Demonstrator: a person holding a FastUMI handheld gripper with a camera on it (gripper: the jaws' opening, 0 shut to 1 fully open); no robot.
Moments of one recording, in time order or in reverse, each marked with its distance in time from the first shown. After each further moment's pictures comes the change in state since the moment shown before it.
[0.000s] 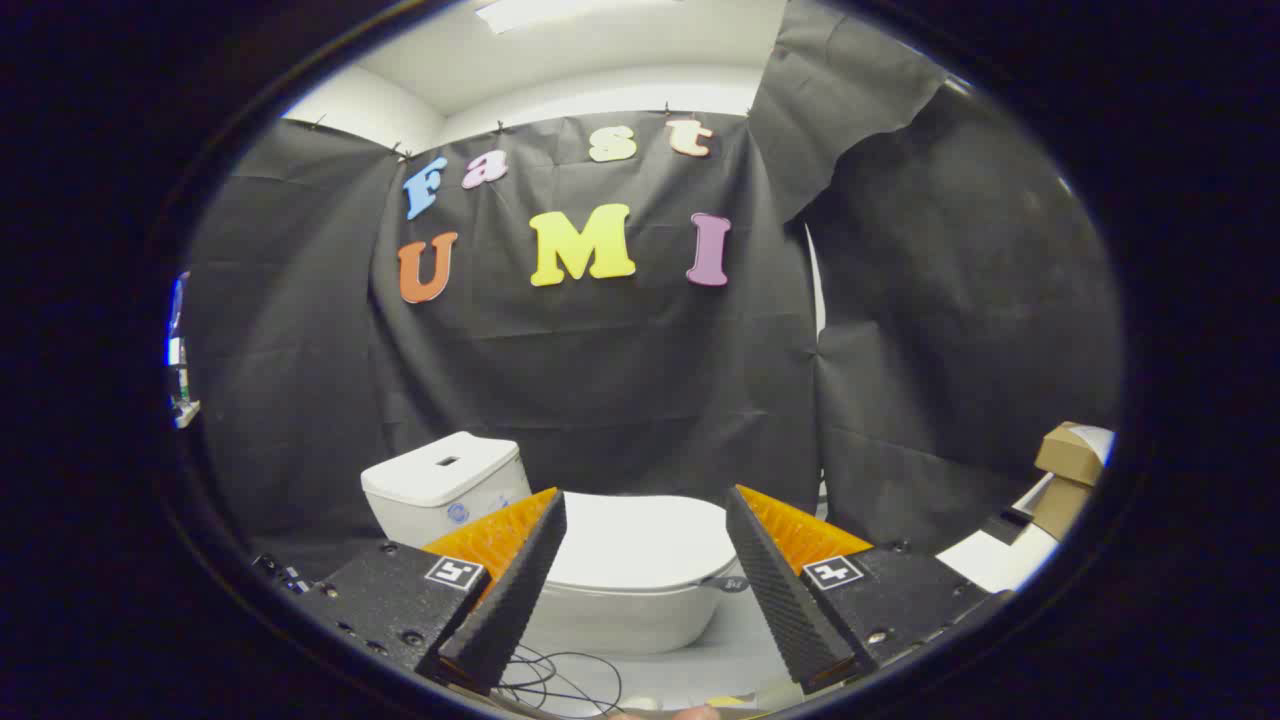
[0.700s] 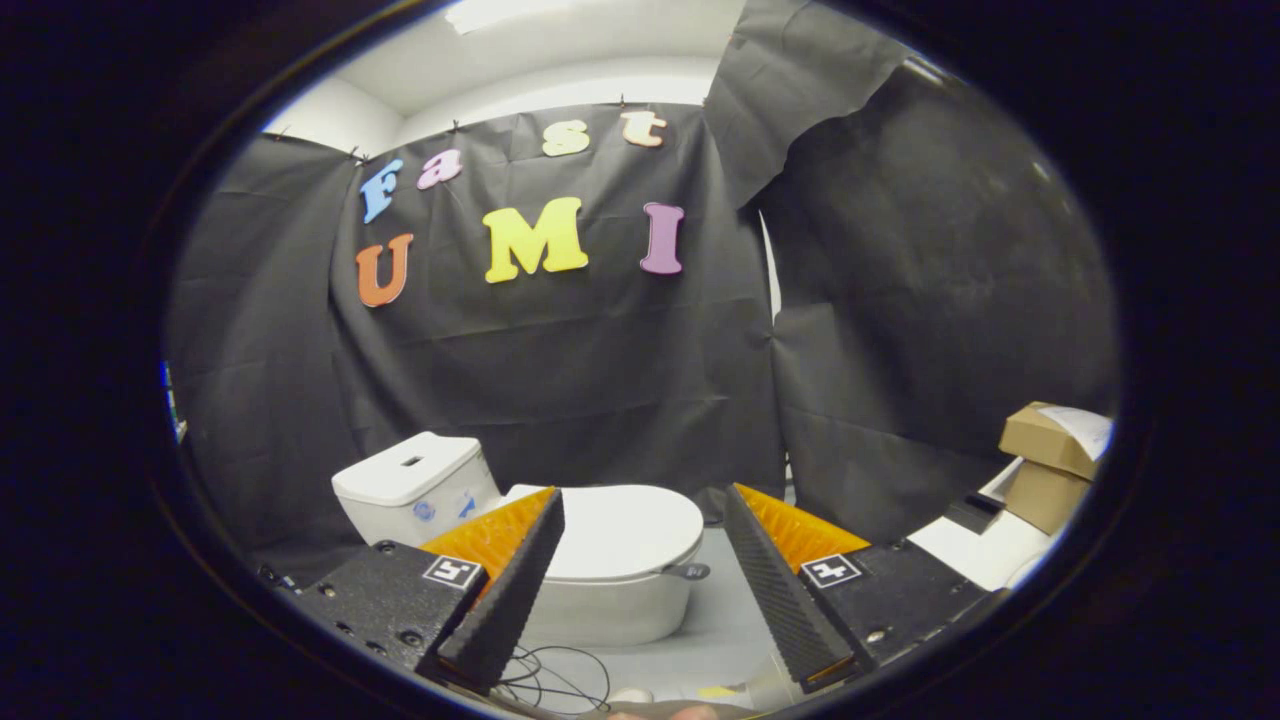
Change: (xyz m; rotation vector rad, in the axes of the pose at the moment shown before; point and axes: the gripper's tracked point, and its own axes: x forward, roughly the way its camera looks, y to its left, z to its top) arm -0.012 -0.046 0.000 0.042 0.013 -0.077
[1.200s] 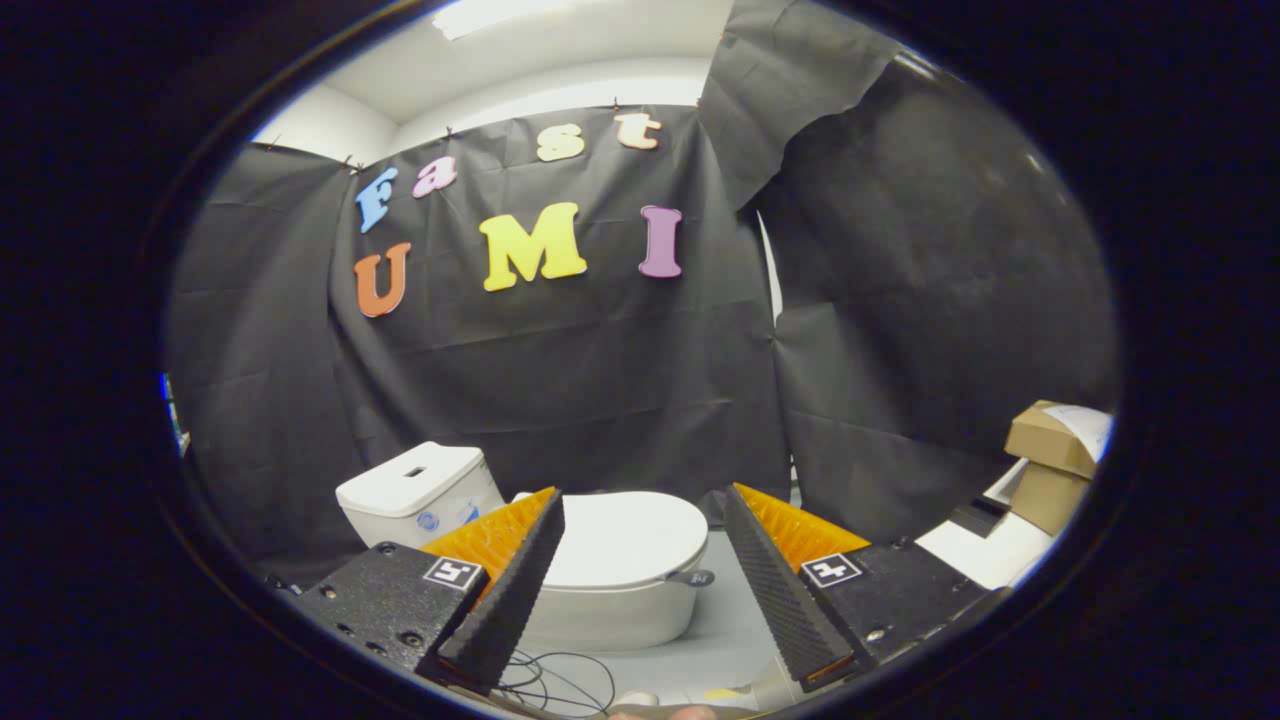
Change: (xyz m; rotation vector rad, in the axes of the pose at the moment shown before) arm 0.009 0.002 0.008 0.012 0.004 0.026
